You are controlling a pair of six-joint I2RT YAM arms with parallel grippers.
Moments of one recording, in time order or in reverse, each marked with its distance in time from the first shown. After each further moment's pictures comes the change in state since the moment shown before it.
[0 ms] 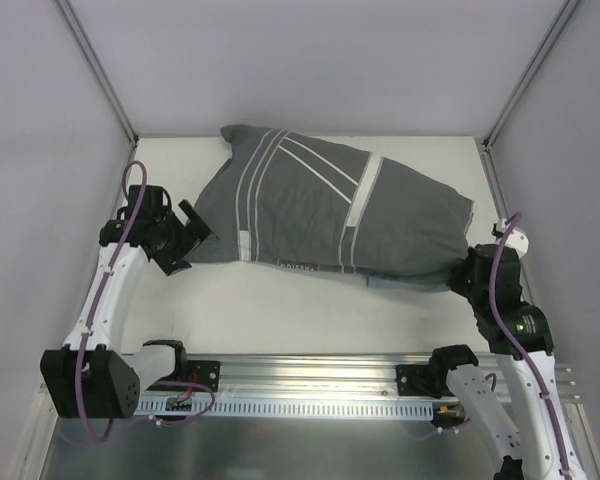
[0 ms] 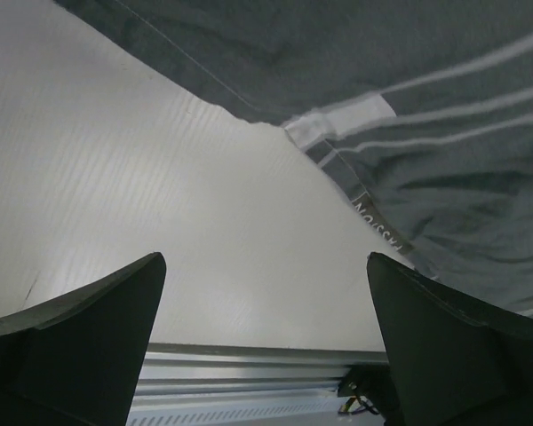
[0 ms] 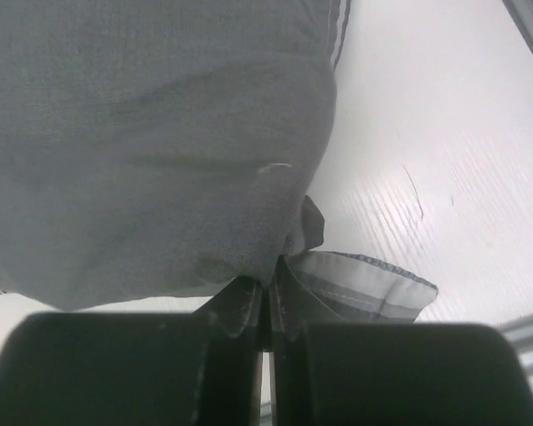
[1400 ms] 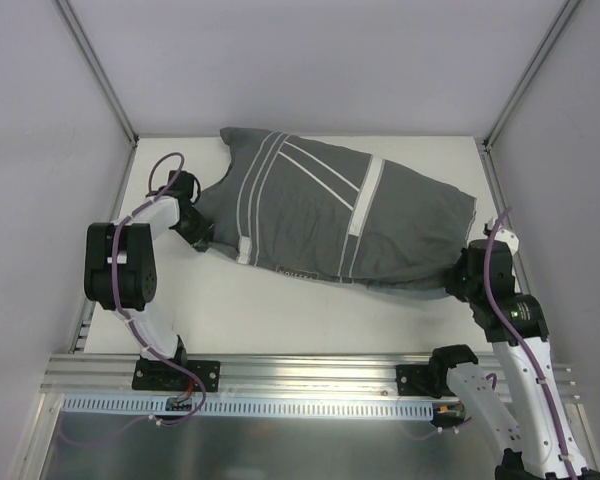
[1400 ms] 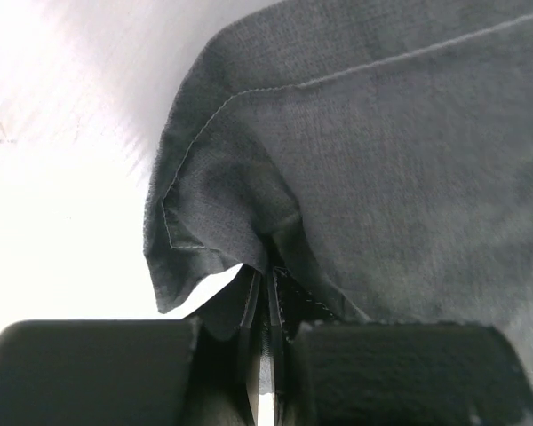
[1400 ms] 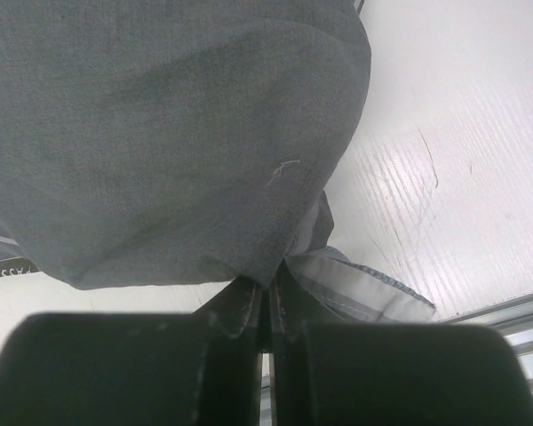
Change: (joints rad) left arm -0.013 0.683 0.115 0.337 -0.198 -0.117; right arm -0.008 0.063 -0.001 -0.069 -0.051 0.037
